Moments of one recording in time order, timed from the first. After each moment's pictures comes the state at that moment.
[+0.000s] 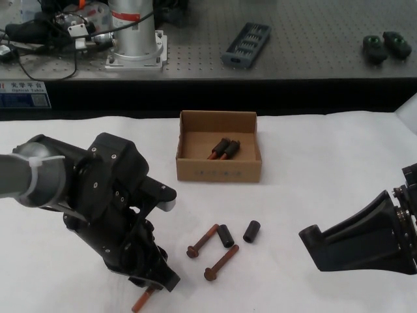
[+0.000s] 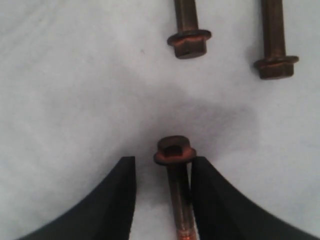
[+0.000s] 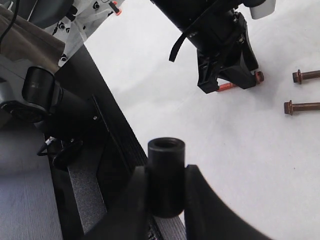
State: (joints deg) left arm -26.7 100.0 -54.9 27.6 16.5 14.4; right arm 32.4 56.0 -47.3 50.3 -44.8 -4.9
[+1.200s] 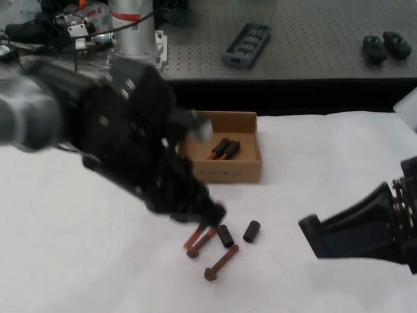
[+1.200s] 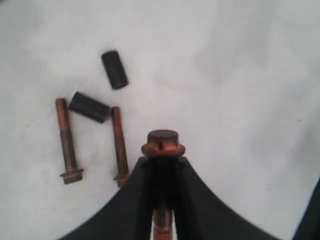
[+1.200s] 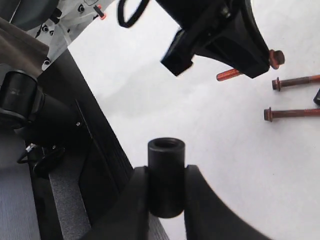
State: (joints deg) left arm -31.4 92.1 -65.9 32.7 27.0 8.2; right arm 32.4 56.0 -47.3 47.0 -41.7 -4.9
